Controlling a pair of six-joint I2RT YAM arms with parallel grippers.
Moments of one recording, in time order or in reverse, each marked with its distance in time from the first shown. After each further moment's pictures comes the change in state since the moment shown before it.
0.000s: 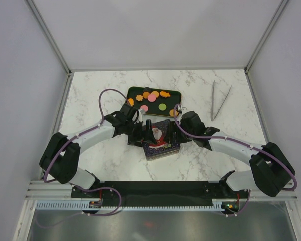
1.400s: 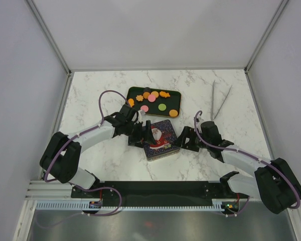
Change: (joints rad) left arm 0.013 0.006 -0.023 0.027 0.041 0.000; right arm -0.203 -0.185 -0.298 0.175 -0.251 0.173
